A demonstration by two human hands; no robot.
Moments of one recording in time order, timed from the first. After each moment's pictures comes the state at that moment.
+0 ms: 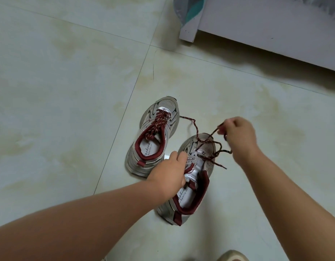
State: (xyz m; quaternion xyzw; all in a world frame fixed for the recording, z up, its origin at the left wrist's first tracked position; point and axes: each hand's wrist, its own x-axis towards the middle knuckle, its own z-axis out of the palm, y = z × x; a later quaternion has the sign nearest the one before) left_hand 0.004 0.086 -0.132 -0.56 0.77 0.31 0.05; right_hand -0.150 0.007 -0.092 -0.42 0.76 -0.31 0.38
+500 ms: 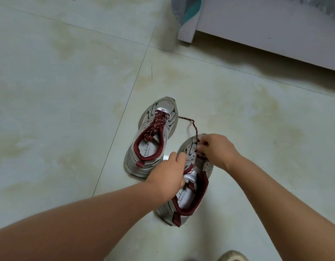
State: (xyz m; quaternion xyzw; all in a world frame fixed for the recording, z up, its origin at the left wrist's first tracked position) left_hand 0.004 0.088 -0.132 -0.56 0.76 0.31 0.05; right_hand -0.137 0.021 -0.109 -0.66 0.69 0.08 0.28
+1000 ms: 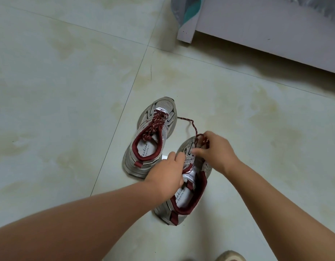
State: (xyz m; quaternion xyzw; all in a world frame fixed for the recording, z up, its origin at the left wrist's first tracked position) left_hand 0.003 0.086 -0.131 -0.56 0.76 0.31 0.05; right_hand -0.138 0.030 -0.110 -0.61 0.72 -0.02 0.33
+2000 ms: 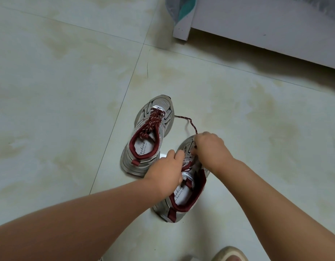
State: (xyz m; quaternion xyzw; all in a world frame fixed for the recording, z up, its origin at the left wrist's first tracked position) left_hand 0.001 0.087 -0.130 -0.56 0.78 0.29 0.07; right_hand -0.127 0.029 -0.115 -0.75 0.62 0.20 0.14
